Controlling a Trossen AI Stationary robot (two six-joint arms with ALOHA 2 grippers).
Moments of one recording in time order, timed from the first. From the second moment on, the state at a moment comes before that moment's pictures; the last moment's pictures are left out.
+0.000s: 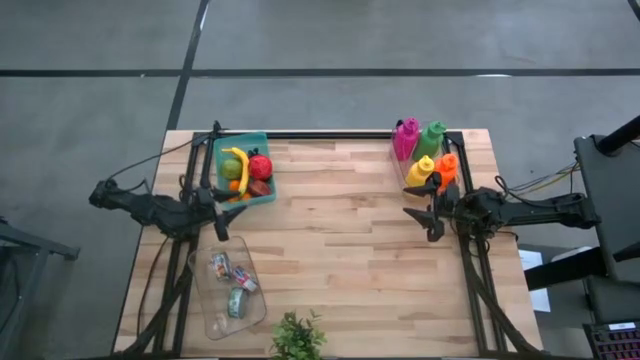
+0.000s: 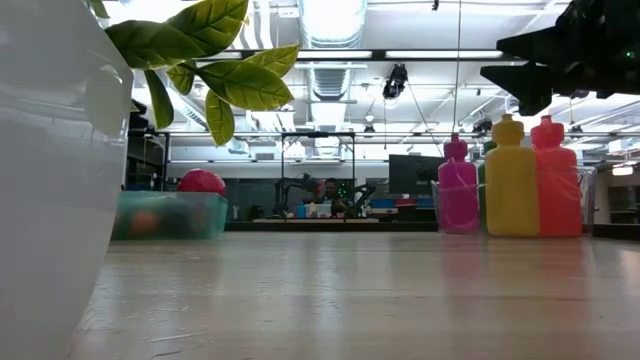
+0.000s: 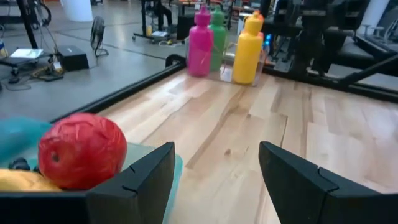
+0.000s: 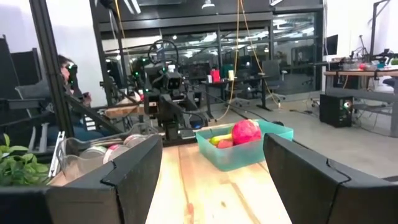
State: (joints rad) left arm -0.36 0.00 0.14 -0.40 -0.76 -0.27; right arm 0.02 0.25 0.01 0.41 0.15 0.10
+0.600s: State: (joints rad) left arm -0.36 0.01 0.11 -0.38 -0.76 -0.36; right arm 0.01 0.01 0.01 0.18 0.09 0.21
